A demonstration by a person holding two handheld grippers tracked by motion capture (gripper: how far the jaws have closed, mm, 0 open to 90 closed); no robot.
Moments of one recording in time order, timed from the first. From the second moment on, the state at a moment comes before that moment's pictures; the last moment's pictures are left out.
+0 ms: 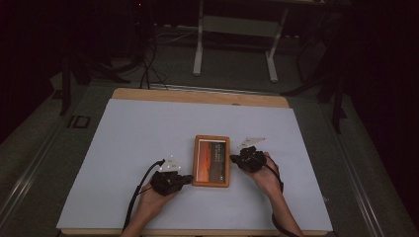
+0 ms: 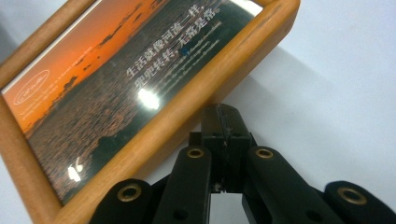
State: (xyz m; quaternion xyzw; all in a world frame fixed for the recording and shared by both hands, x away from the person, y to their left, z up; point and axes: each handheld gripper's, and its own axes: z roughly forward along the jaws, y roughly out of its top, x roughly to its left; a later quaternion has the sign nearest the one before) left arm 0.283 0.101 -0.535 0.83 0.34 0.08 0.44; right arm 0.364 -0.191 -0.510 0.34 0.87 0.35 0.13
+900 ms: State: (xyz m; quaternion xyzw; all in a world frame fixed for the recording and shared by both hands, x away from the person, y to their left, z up) left arm 0.284 0.141 -0.525 0.79 0.39 0.11 0.47; right arm 0.366 -0.191 -0.498 0.33 0.86 0.35 0.16
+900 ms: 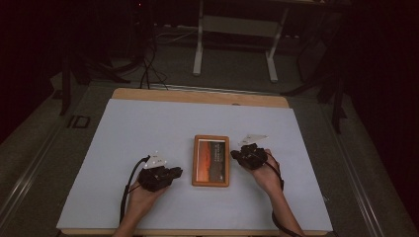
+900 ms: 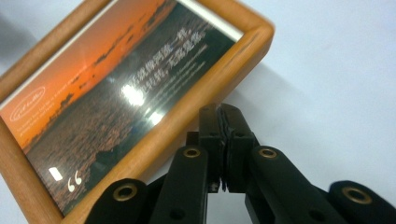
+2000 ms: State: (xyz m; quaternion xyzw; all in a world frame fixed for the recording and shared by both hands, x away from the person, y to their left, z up) left arm 0.275 0.147 -0.521 0.77 0.40 0.10 0.48; right arm 0.394 -0.160 -0.490 0.35 0.83 0.40 0.19
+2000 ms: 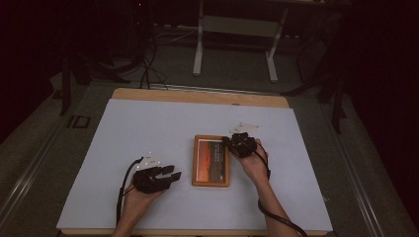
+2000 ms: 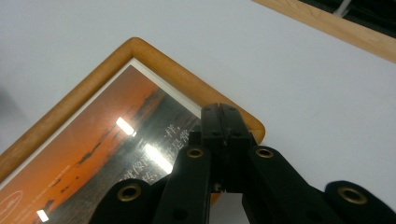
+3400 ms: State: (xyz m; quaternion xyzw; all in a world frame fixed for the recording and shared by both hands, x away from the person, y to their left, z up) left arm 0.274 0.130 -0.512 0.77 0.41 0.07 0.49; right arm 0.415 -0.186 -0.518 0.43 0.80 0.39 0.15
